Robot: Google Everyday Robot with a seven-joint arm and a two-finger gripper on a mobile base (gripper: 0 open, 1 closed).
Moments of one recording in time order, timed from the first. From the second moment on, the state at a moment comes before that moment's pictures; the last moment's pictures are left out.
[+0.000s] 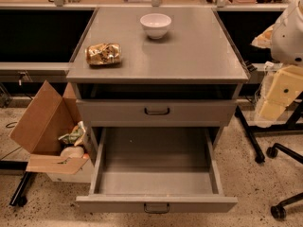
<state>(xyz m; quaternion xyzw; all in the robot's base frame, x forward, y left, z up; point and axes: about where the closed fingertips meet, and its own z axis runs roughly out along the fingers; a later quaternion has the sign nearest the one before) 0.438 -0.217 0.976 -0.60 0.78 -0.03 0.16</state>
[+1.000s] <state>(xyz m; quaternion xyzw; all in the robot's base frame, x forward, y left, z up) 0.513 -0.139 0.981 -0.66 0.72 0.00 0.22</state>
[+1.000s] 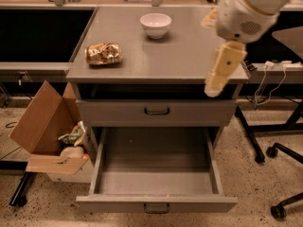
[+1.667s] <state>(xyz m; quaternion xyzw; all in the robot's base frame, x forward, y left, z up) 0.553 -0.094 0.967 -0.67 0.70 0.04 0.25</state>
